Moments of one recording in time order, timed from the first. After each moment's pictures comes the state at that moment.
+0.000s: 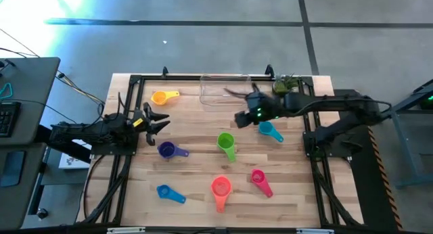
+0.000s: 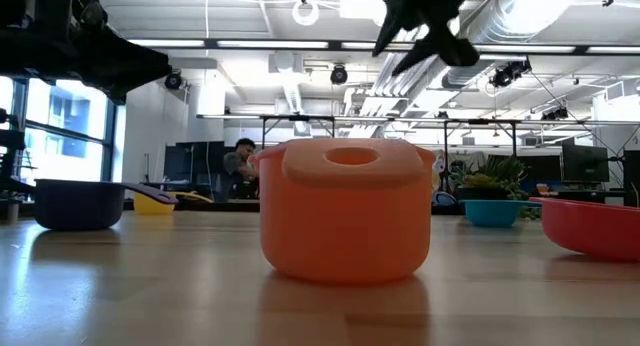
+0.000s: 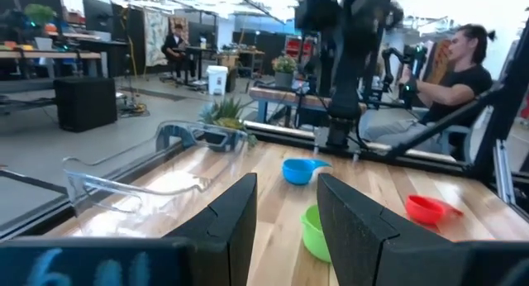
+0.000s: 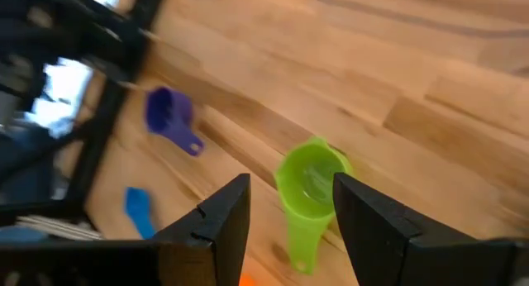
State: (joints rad) left arm -0.01 0.01 0.03 0.06 -0.28 -0.08; right arm -0.06 1.41 1.24 -0.68 0.06 1.04
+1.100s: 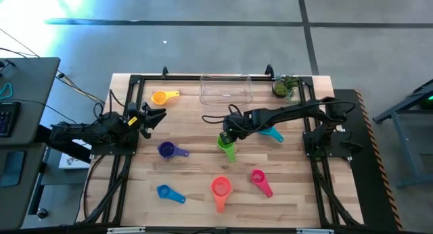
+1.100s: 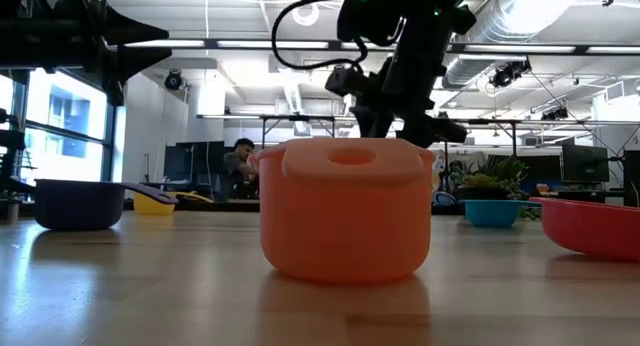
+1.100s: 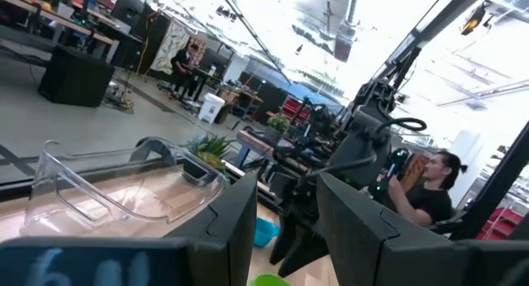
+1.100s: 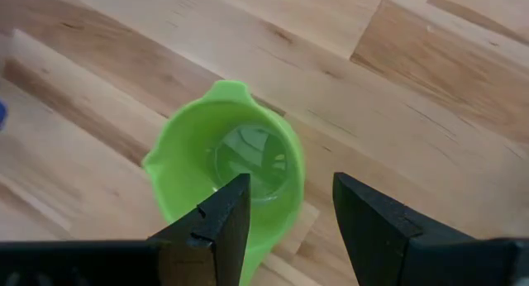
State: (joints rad) left arm -0.01 0.01 0.03 0.20 -0.36 -0.42; right arm -0.01 1.80 1.24 -0.63 0.08 1.07
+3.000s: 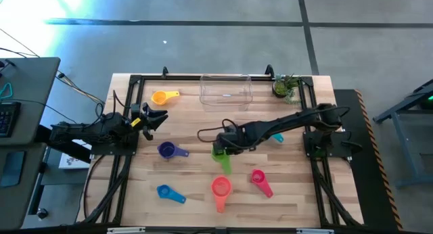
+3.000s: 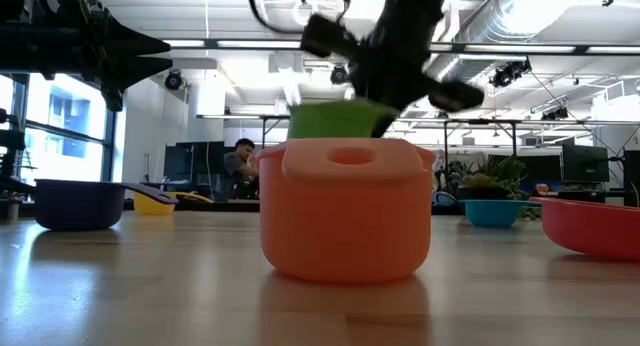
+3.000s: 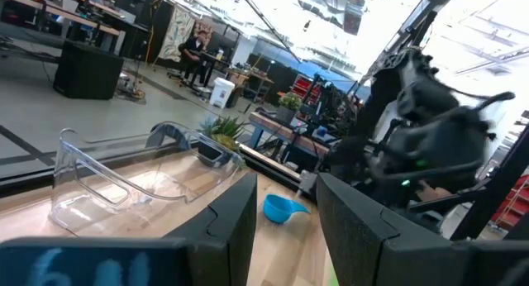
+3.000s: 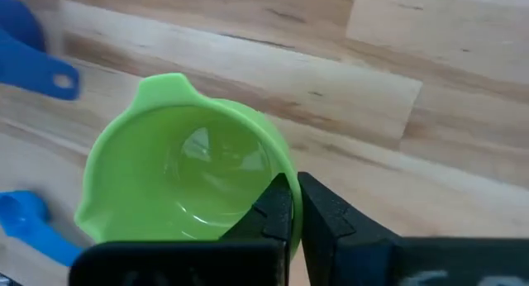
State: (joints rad) left arm -0.01 0.01 0.03 0.13 -0.35 -0.36; right arm 0.17 1.88 1.45 -0.77 0.06 1.52
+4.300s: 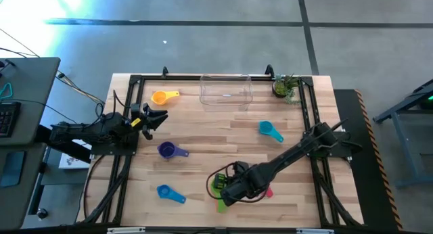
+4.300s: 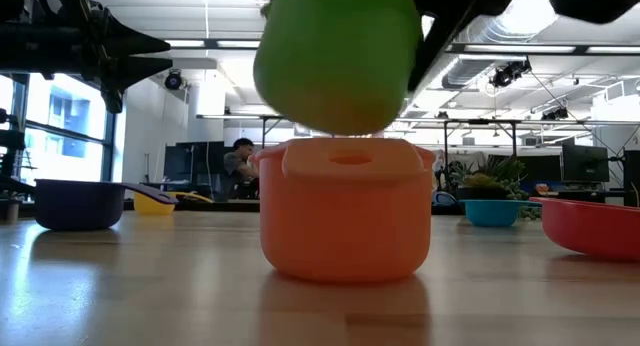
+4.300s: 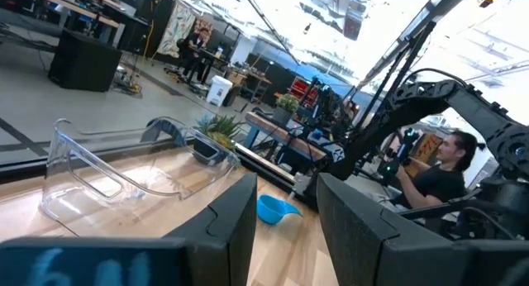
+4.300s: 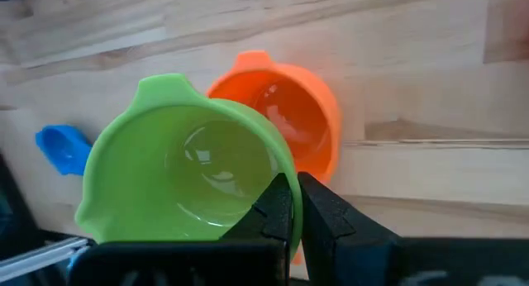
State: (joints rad) left arm -0.01 0.01 0.03 0.13 -0.35 -0.42; right arm 0.52 2.05 1.71 -0.88 0.19 2.21
